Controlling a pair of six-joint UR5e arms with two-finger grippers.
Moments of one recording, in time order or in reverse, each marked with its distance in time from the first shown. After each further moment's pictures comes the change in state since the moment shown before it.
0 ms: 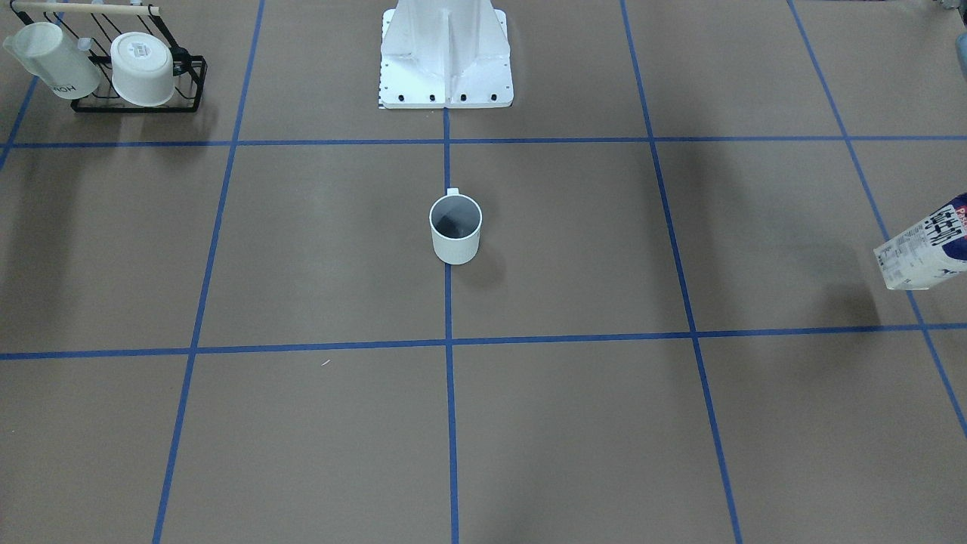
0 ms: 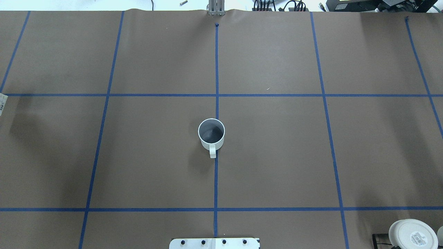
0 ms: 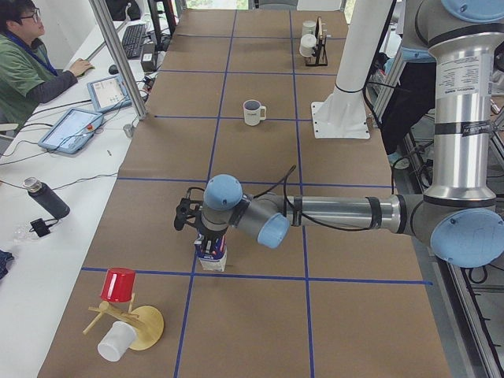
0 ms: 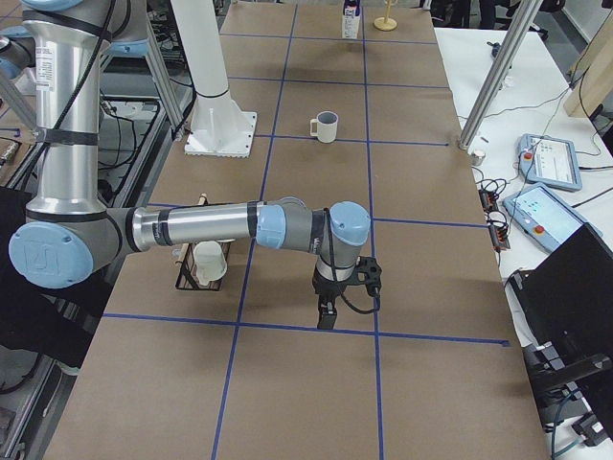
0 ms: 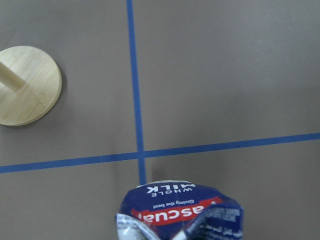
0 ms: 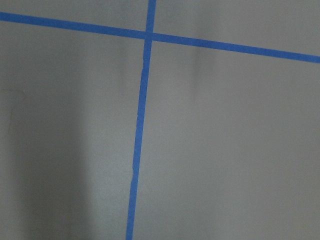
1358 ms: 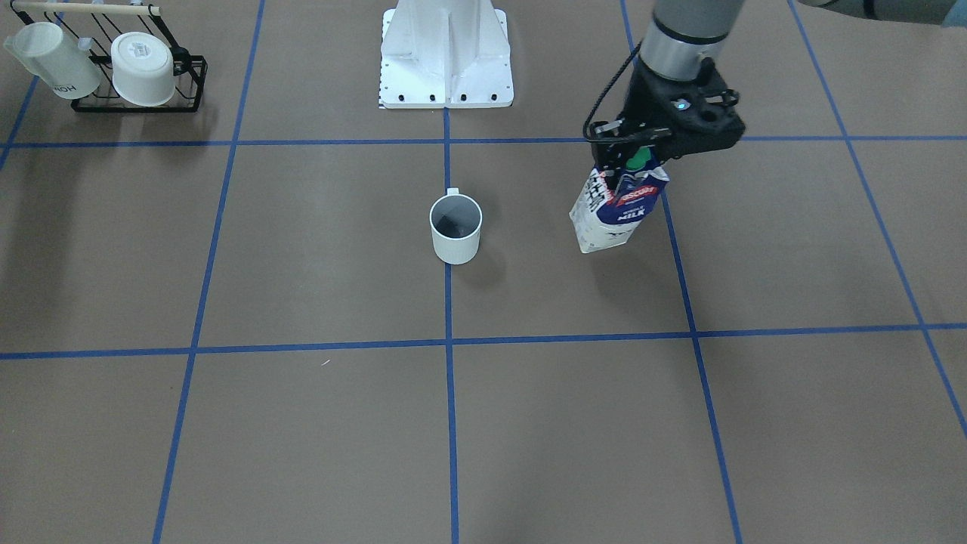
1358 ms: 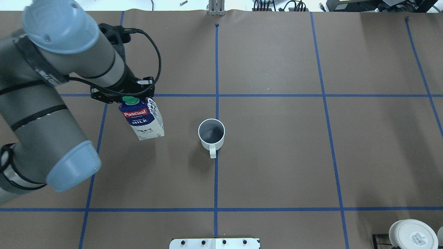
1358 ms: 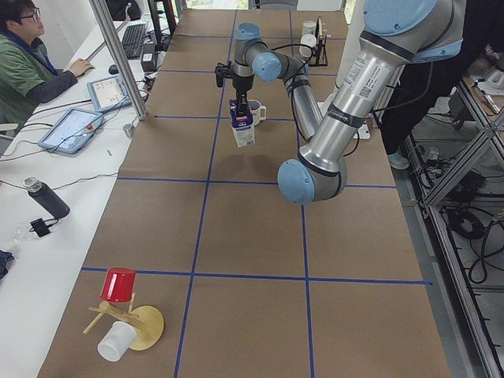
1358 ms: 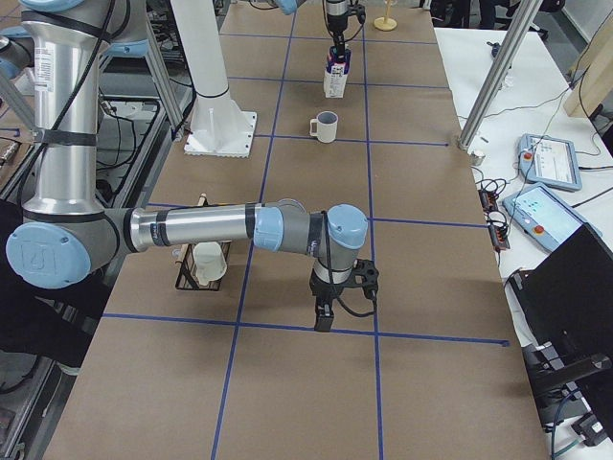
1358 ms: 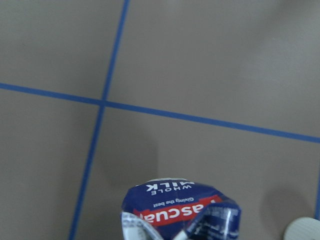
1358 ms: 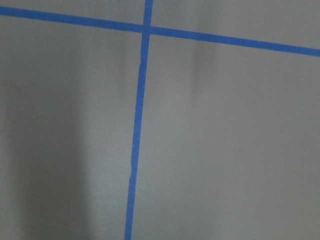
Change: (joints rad) left arm 0.757 -0.703 -0.240 0.721 0.435 -0.825; right arm 0.000 -0.009 -0.001 0.000 0.001 0.001
